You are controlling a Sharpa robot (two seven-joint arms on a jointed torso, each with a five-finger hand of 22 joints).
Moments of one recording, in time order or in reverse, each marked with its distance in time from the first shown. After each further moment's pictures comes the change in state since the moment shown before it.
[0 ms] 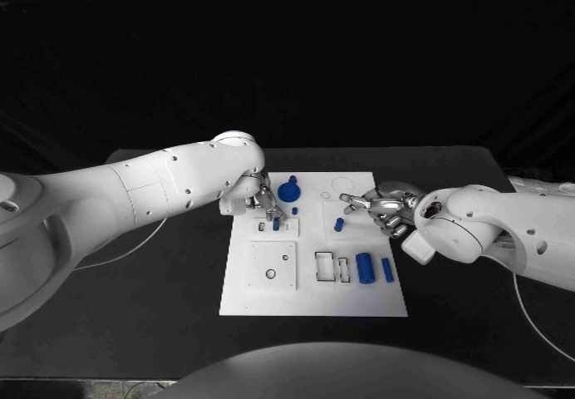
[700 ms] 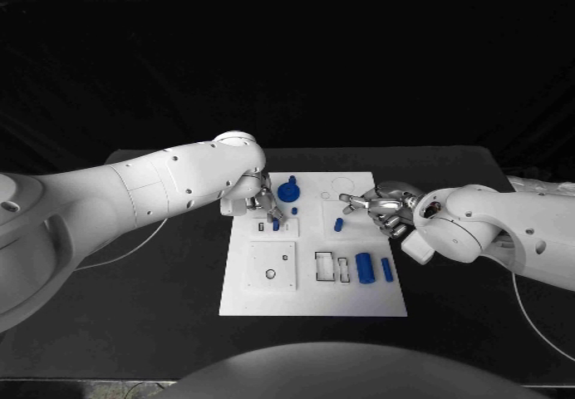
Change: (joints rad) left arm 0.000 0.005 0.000 -0.001 0.009 0.011 0.000; left_hand 0.049 0.004 0.020 -0.003 0.000 0.010 -0.002 -0.034 -0.025 0.000 0.000 0.000 0.000 0.000 0.000 0.000 0.000 0.000 0.000 0.000 0.000 0.000; right arm 0.000 0.001 0.000 0.000 0.000 0.000 -0.001; right_hand 0.002 0.002 0.000 0.000 0.004 -0.003 0.003 0.000 0.000 0.000 0.000 0.000 0.000 0.000 0.000 0.000 0.000 0.000 0.000 0.000 0.000 0.000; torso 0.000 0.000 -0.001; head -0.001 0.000
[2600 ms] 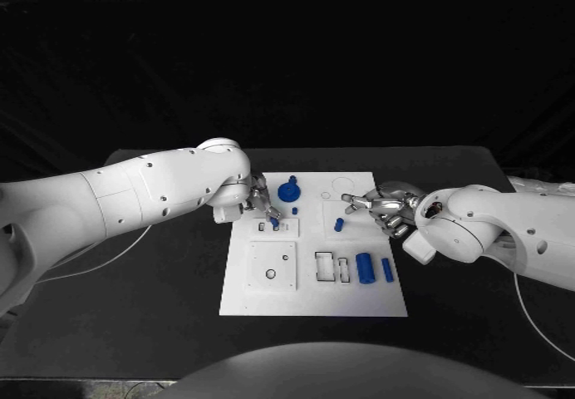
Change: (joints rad) left arm -0.001 -0.120 0.000 0.149 0.021 -0.159 0.069; left_hand 0.154 -0.054 0.114 -0.004 0.170 0.025 -0.010 -0.054 -0.026 0.000 -0.007 0.000 0.000 0.000 0.000 0.000 0.001 0.000 0.000 0.000 0.000 0.000; right arm -0.002 -0.004 0.000 -0.005 0.000 0.001 0.000; right_hand 0.008 0.008 -0.003 -0.003 0.013 -0.004 -0.004 0.004 0.000 0.000 0.000 0.000 0.000 0.000 0.000 0.000 0.001 0.000 0.000 0.000 0.000 0.000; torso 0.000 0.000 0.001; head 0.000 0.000
